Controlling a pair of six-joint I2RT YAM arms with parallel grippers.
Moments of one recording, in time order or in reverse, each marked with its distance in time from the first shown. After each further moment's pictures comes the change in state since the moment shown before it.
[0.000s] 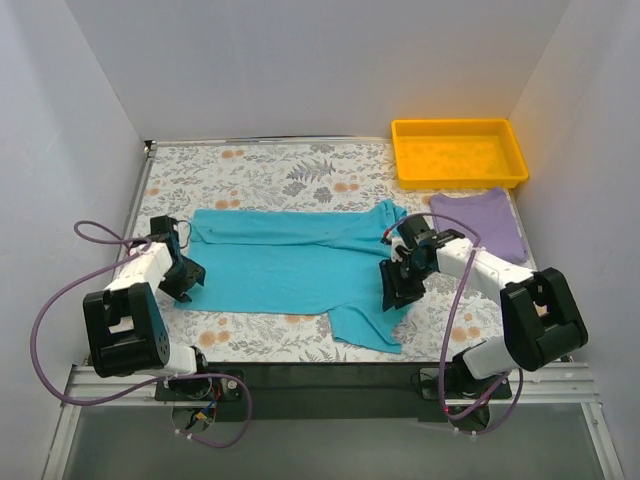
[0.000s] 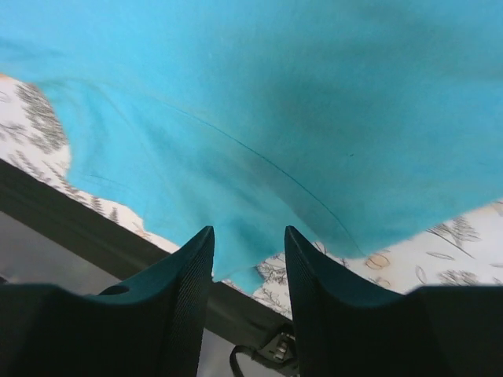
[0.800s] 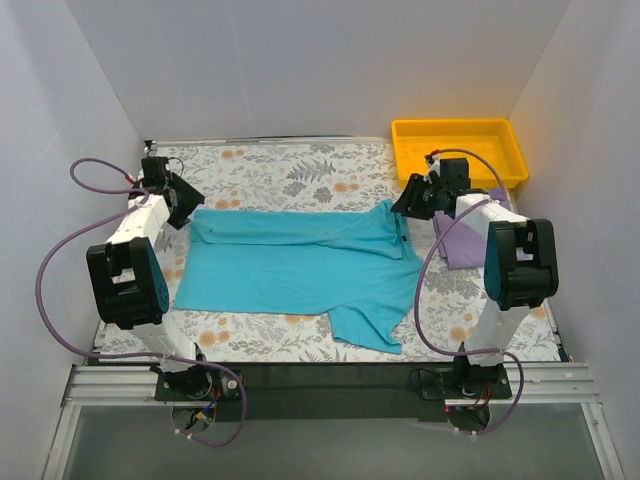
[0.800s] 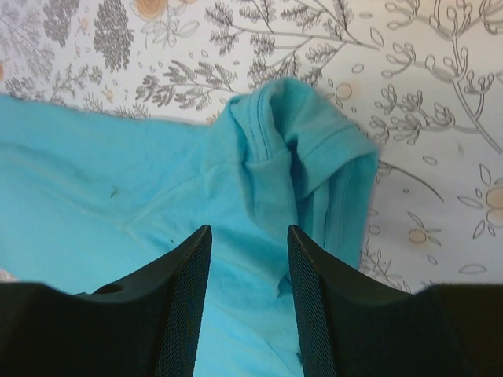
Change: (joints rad) left arm -0.018 0.285 0.451 0.275 0.123 0.094; right arm -0.373 0.357 0.382 0.525 -0.084 0.163
